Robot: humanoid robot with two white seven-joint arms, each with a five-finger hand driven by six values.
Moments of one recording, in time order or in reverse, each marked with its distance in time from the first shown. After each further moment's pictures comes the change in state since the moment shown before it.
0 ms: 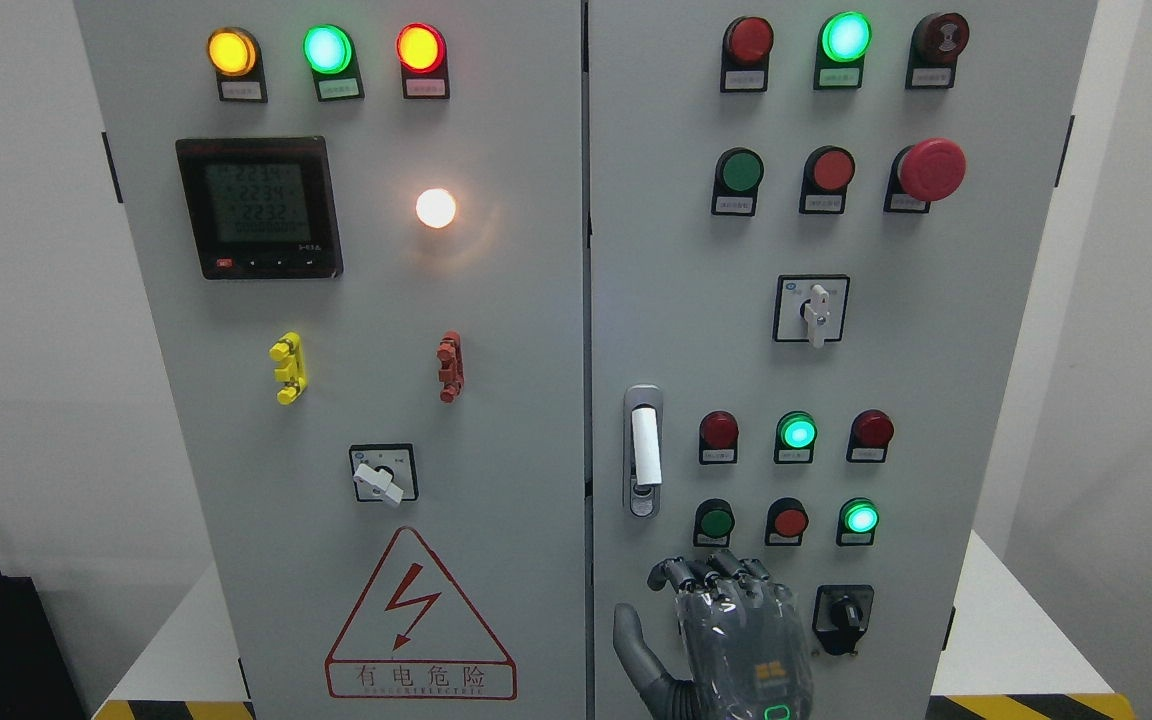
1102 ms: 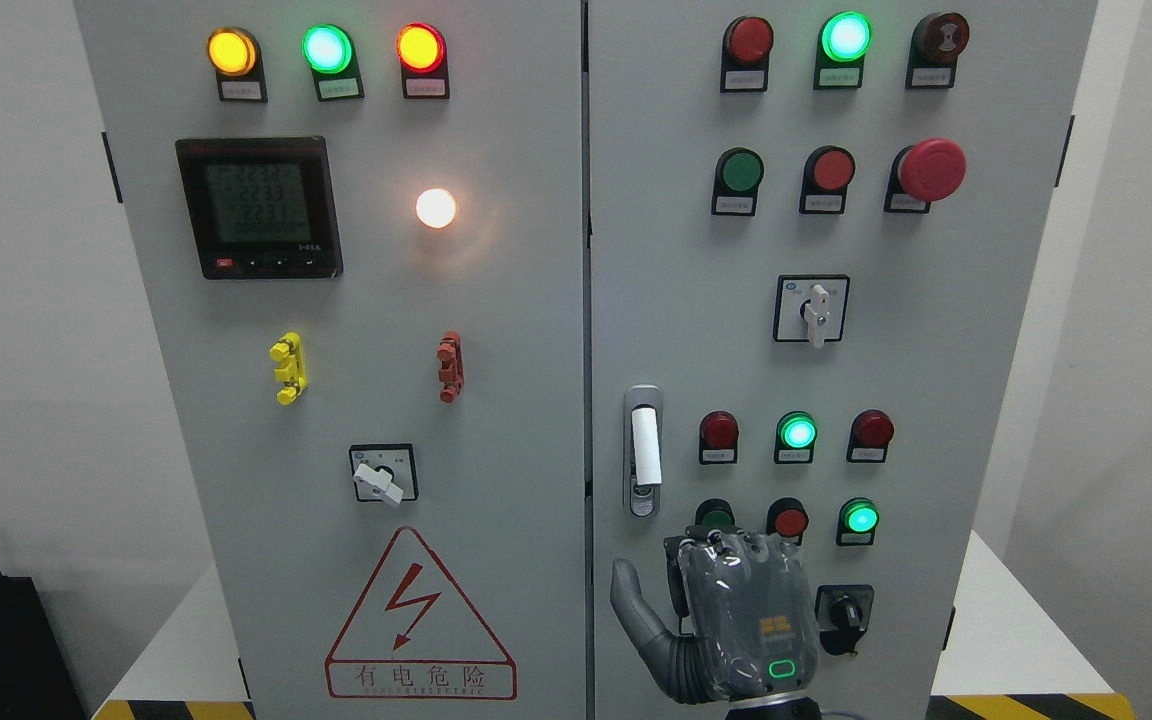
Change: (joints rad) left arm 0.000 0.000 0.000 0.000 0.000 0.000 0.000; right arm -0.070 0.005 -0.006 -0.051 0.001 0.038 0.103
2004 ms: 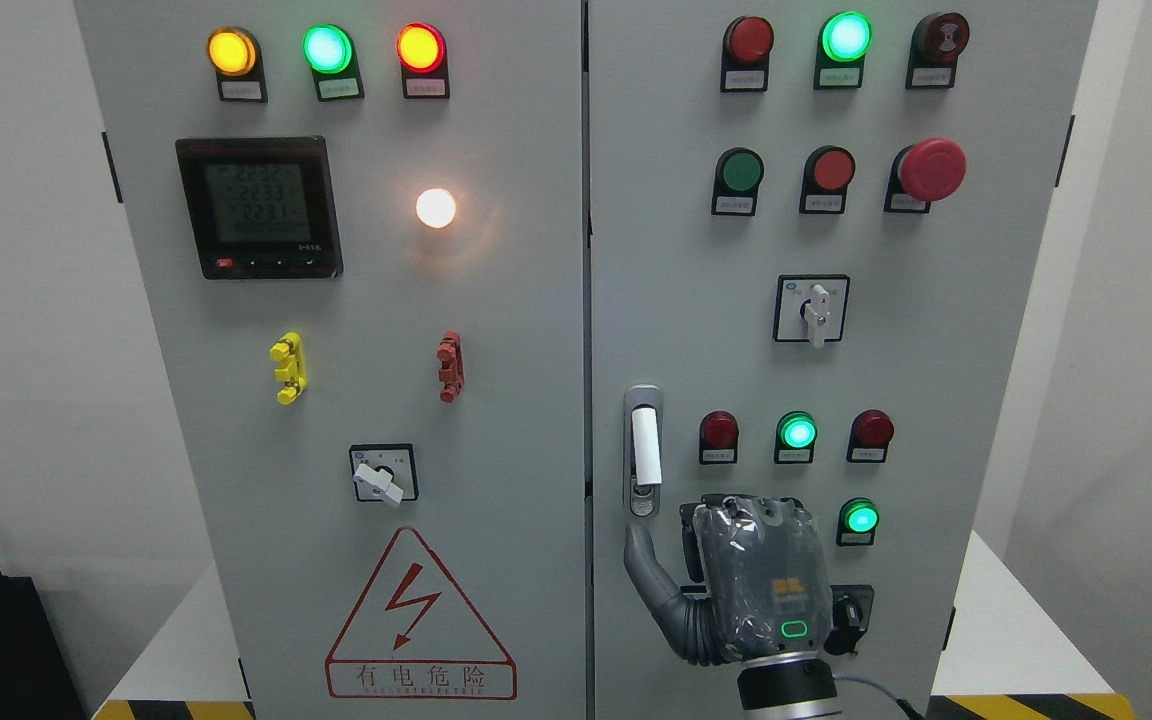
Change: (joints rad) left arm 0.000 0.000 0.000 0.000 0.000 0.000 0.000; right arm -0.054 0.002 -0.031 0.011 0.000 0.023 0.053
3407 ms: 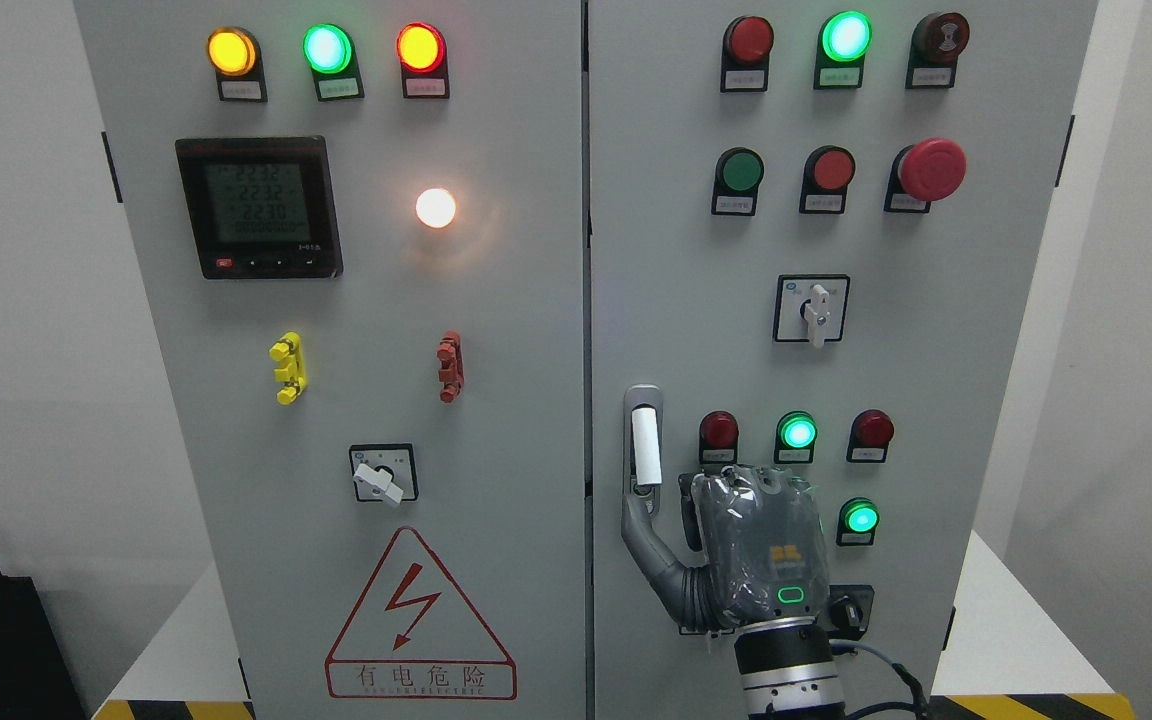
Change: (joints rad) left arm 0.000 0.000 0.000 0.000 0.000 0.000 0.000; right arm -0.060 0.000 -0.005 0.037 -0.002 0.003 0.014
